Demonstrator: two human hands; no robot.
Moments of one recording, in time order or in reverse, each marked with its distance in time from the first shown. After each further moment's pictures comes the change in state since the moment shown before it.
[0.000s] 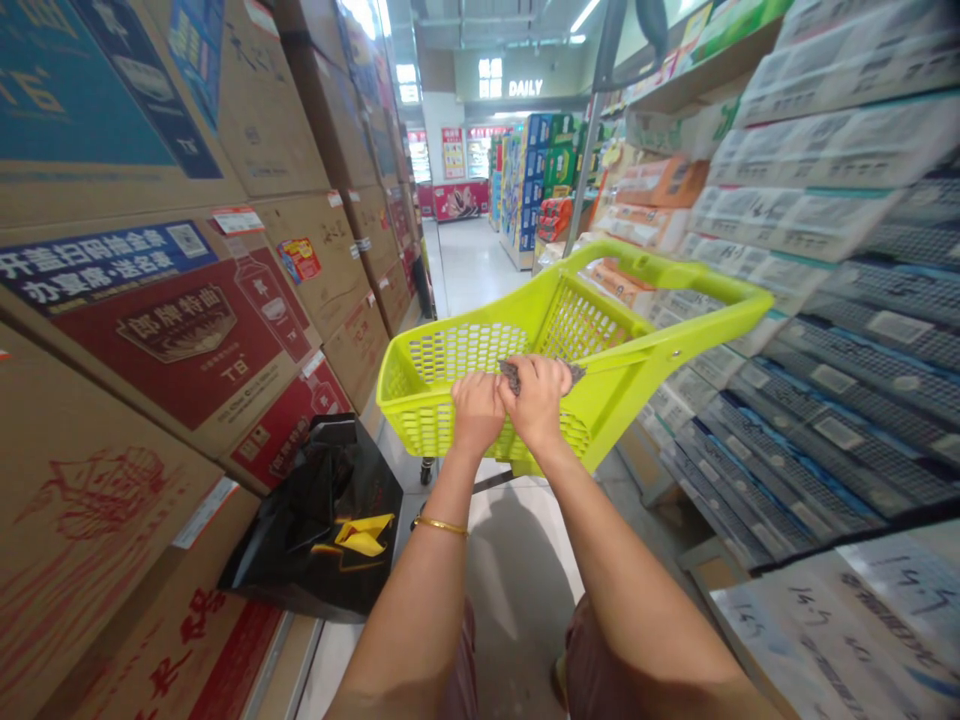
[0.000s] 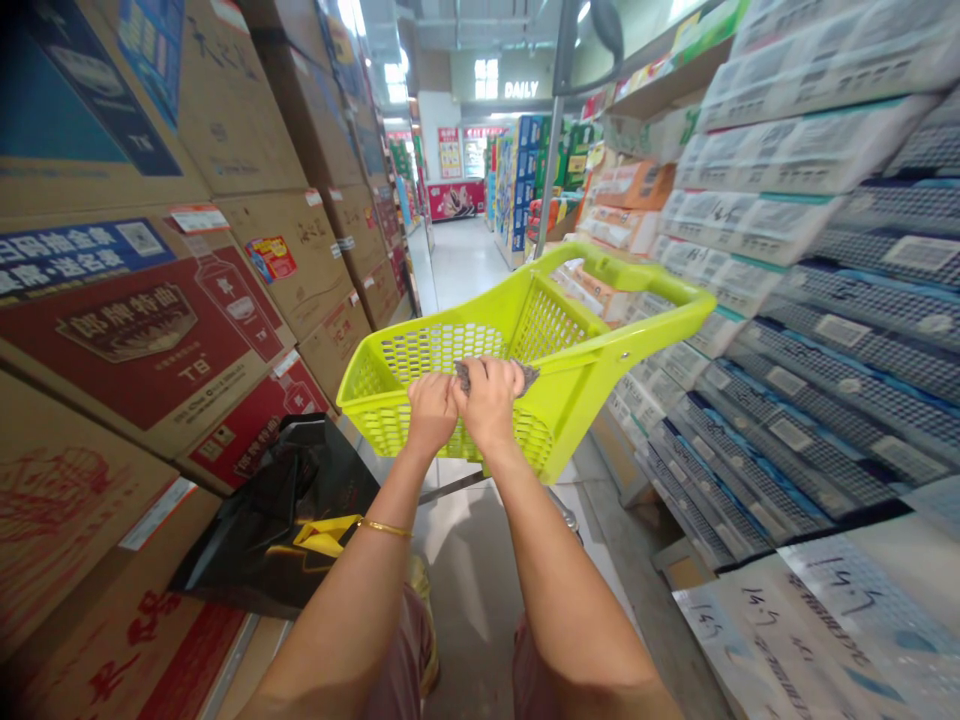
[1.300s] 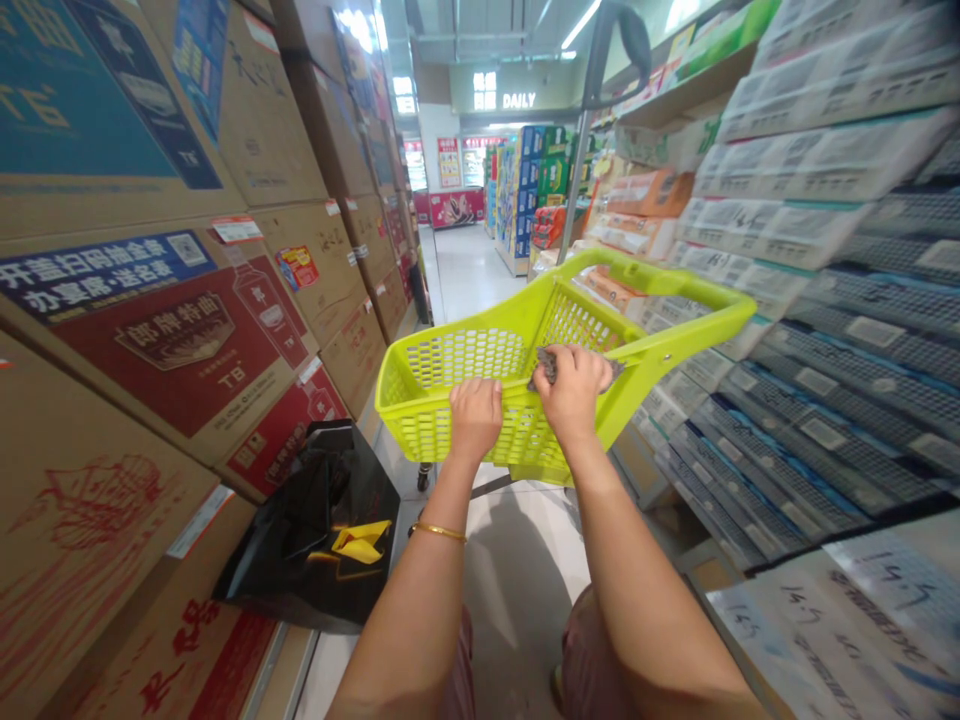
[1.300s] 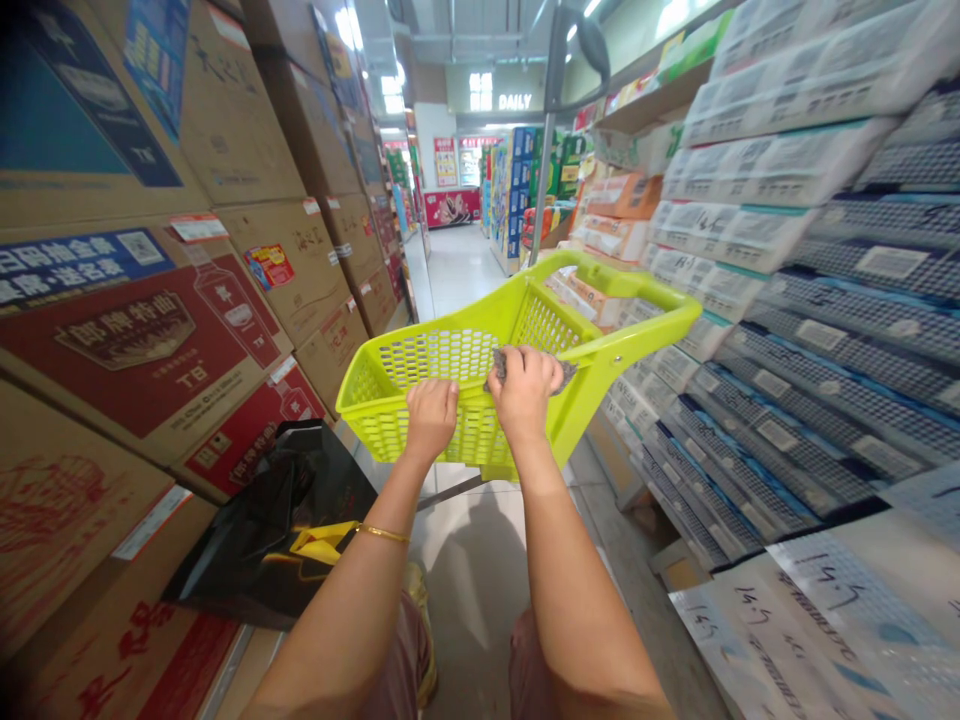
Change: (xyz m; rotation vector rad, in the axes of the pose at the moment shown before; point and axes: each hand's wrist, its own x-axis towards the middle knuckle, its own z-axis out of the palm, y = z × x) left_hand -0.002 0.001 0.000 0.051 0.021 0.044; right_hand 0.015 0.033 -0.023 -0.124 0.074 0.069
